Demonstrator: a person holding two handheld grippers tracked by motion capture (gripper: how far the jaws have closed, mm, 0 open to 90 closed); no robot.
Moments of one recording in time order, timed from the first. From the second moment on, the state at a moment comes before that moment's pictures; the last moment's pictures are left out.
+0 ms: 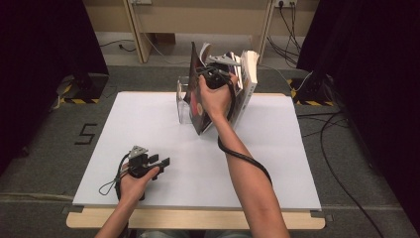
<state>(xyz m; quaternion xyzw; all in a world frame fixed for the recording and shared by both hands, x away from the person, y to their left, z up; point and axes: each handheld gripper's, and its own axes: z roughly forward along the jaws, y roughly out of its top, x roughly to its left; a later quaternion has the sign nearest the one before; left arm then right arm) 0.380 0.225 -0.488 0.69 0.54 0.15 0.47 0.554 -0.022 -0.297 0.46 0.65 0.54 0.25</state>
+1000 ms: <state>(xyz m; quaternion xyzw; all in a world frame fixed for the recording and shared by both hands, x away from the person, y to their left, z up) 0.378 0.225 -0.488 0.69 0.54 0.15 0.47 0.557 -0.026 -0.300 0.47 0.65 0.53 0.27</state>
